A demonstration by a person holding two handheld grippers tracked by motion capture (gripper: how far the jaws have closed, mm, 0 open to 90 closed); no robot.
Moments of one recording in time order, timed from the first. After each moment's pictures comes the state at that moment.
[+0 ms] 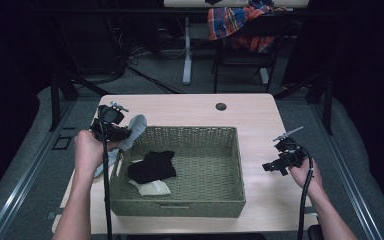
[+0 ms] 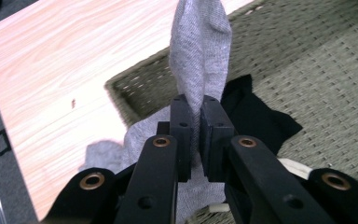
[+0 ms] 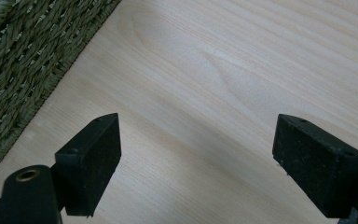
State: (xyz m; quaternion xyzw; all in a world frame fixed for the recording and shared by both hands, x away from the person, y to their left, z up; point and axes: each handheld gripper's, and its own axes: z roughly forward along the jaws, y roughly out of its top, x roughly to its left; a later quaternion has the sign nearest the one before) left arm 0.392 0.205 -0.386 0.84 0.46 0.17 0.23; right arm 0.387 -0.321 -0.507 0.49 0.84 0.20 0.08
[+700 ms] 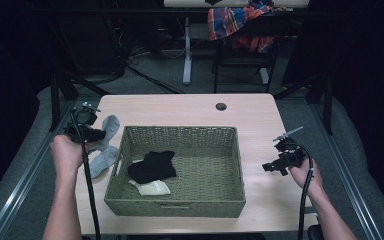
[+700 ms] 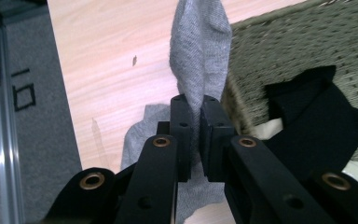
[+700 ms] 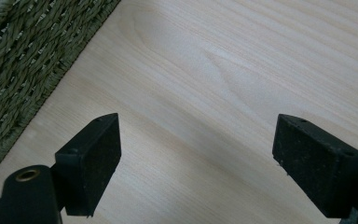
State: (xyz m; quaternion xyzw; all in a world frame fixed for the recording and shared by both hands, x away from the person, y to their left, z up) left arm 0.402 0.272 -0.409 0.79 0.55 0.17 0.20; right arm 0.387 -0.320 -0.509 0.50 0.84 0.21 0.07
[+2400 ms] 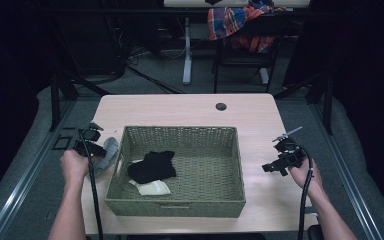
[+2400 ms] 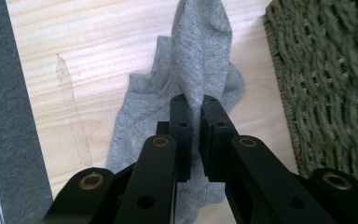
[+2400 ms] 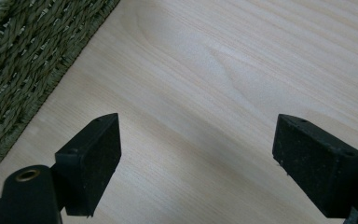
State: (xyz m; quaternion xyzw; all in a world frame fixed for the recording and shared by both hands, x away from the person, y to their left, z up) left arm 0.430 0.299 -0.510 0.78 0.60 0.10 0.14; right arm 0.387 -0.319 -0.509 0.49 0.84 0.20 0.07
